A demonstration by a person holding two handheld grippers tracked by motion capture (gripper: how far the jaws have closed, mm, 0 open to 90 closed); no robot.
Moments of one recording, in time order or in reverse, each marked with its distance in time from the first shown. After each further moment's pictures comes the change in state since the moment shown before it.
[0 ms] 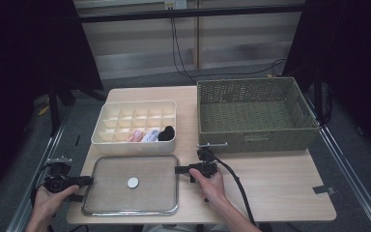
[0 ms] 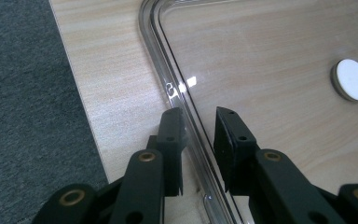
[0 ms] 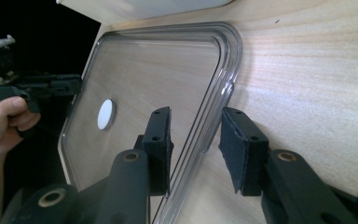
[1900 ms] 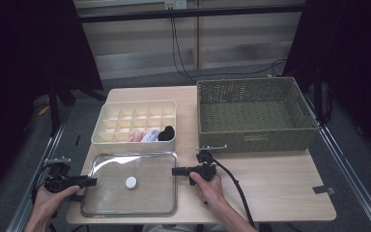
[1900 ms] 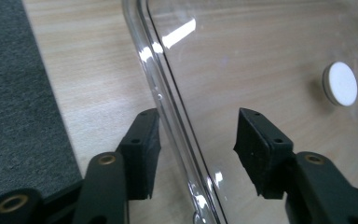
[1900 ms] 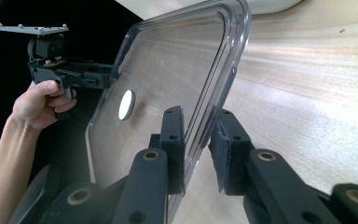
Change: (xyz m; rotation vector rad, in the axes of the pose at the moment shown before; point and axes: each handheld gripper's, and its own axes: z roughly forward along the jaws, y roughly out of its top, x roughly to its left) left arm 0.002 -0.001 0.002 -0.022 -0.087 -0.017; right arm -0.001 -0.007 0.002 -0.040 0.152 -0.131
